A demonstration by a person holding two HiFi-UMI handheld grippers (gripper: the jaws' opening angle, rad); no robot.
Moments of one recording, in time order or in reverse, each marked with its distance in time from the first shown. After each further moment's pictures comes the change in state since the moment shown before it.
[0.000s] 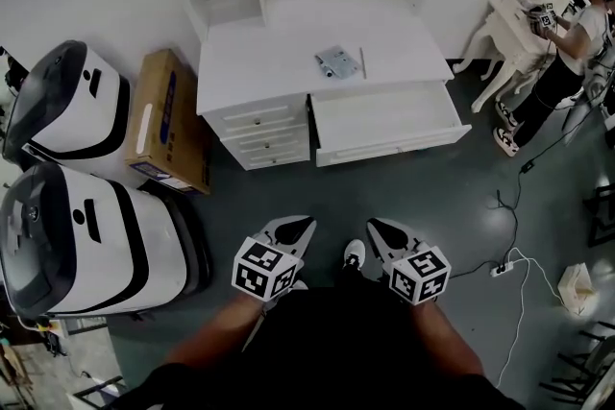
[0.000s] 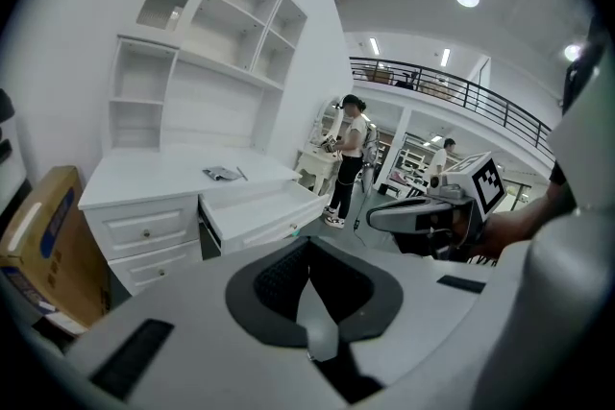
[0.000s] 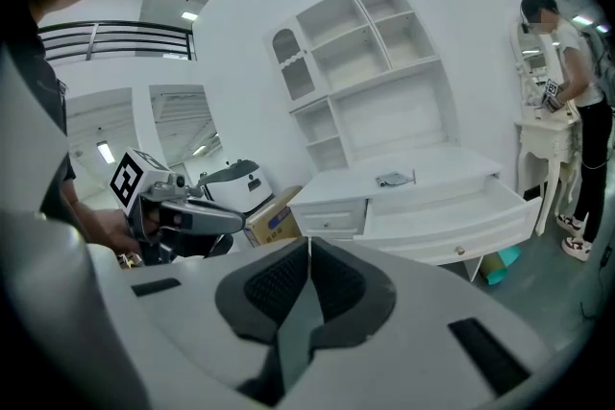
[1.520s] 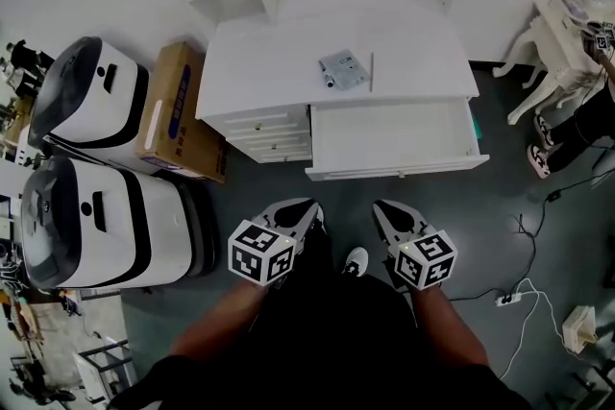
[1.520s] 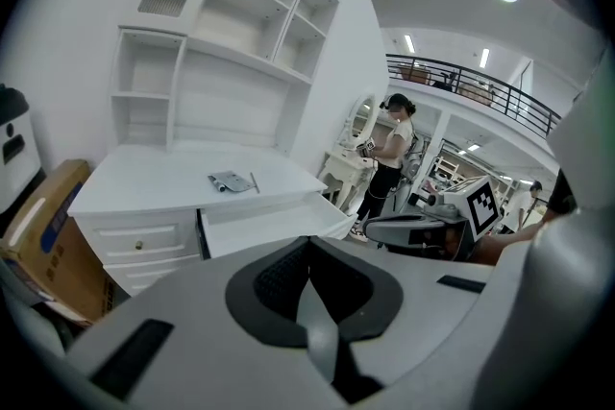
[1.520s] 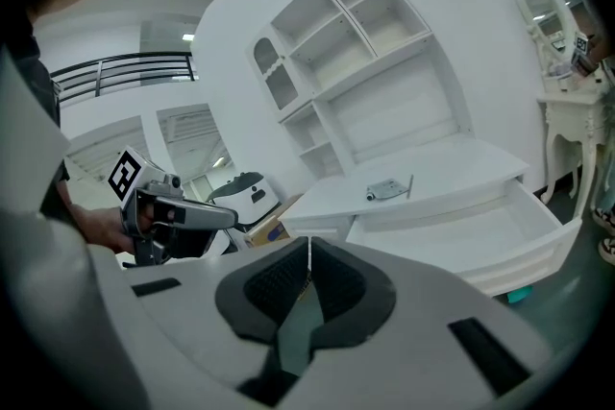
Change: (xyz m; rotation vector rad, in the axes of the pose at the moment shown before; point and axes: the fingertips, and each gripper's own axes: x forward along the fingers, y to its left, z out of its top) left arm 0.121 0.026 0.088 -0.124 0.016 0.153; right arm 0.053 -0.151 0.062 0.056 -0.001 0.163
